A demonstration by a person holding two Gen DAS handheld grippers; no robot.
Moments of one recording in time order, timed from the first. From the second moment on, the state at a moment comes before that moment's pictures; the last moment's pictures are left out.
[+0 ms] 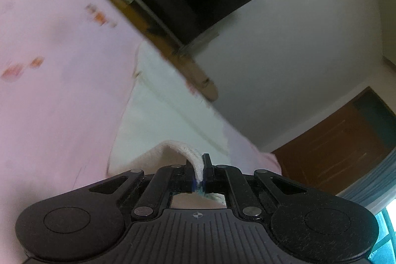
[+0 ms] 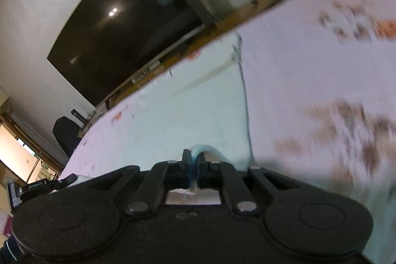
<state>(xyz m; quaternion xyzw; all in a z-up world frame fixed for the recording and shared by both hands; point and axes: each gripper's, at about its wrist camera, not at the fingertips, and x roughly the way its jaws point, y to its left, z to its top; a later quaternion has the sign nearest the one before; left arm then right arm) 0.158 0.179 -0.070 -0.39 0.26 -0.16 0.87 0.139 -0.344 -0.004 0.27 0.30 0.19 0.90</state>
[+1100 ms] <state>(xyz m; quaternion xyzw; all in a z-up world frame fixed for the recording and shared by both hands) 0.483 0.174 -0.090 -0.31 0.33 -0.16 0.88 0.460 -0.335 -0.033 0.28 0.33 0.14 0.89</state>
